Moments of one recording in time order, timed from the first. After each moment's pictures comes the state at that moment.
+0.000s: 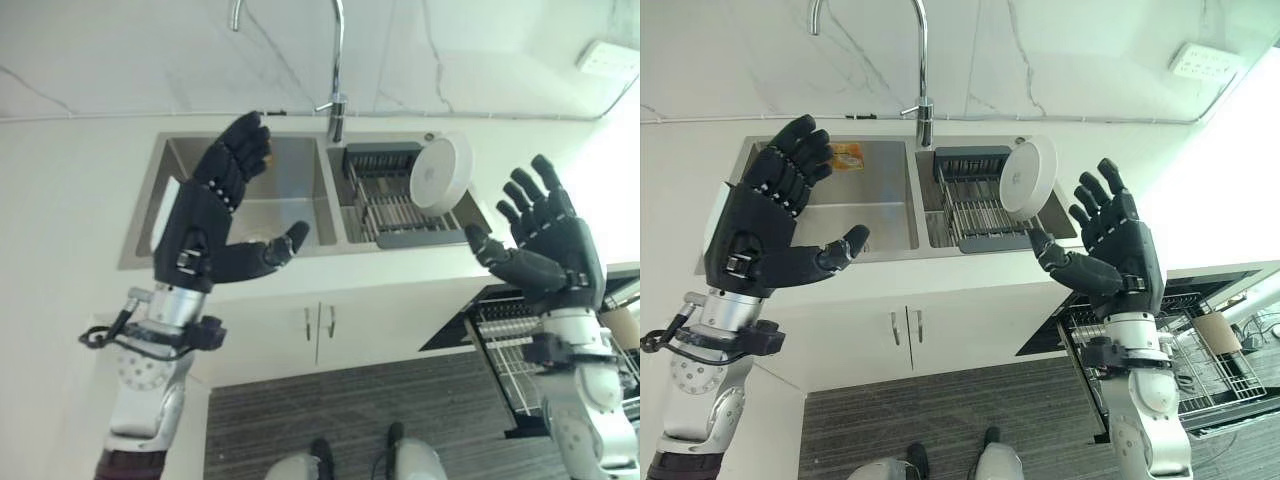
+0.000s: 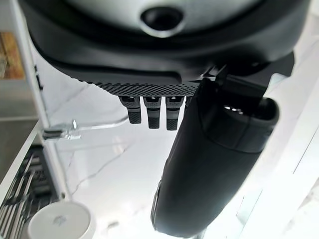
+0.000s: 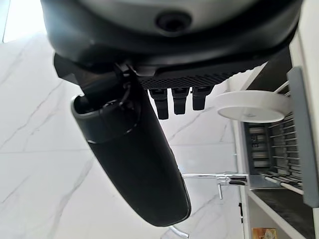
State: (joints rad) left arm -0.05 0.49 0.06 -0.29 -0.38 -0.31 -0.16; right arm 0.11 -0.41 -0.15 -0.38 0.60 -0.11 -0.04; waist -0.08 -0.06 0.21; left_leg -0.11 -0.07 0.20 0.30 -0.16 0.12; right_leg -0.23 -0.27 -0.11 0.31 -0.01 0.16
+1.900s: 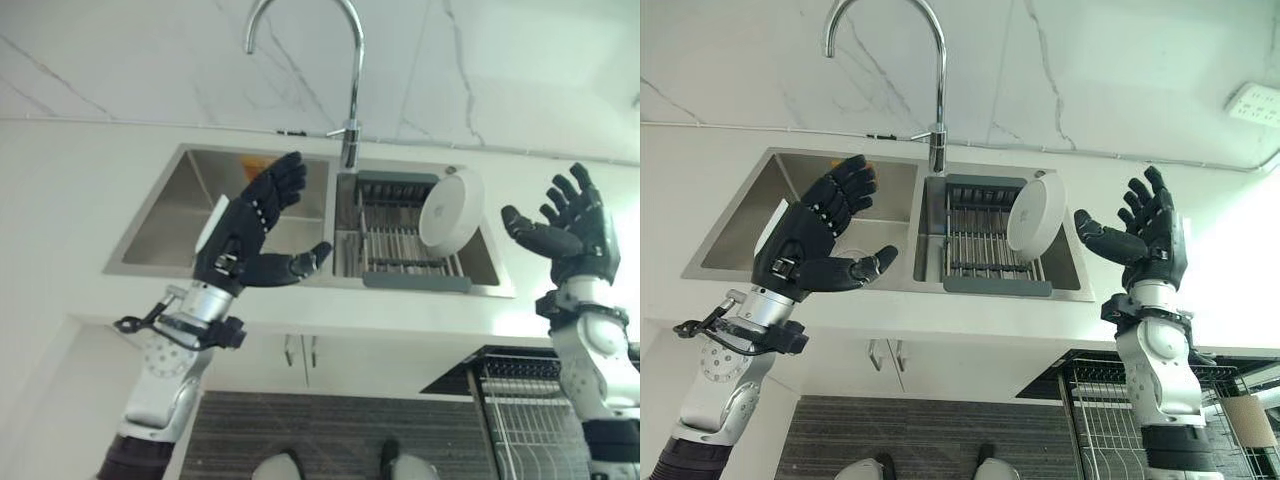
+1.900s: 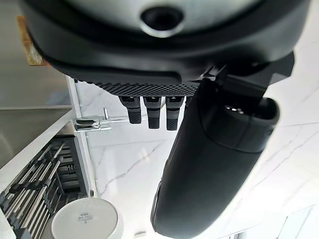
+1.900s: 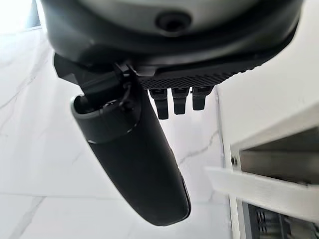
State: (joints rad) left arm -0.09 0.53 -0.04 -0.24 -0.43 -0.20 -0.16; right arm -0.18 -0.56 -0.16 -0.02 0.59 -0.03 -0.28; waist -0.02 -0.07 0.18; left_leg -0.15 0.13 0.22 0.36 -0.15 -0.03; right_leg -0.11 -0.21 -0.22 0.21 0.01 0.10
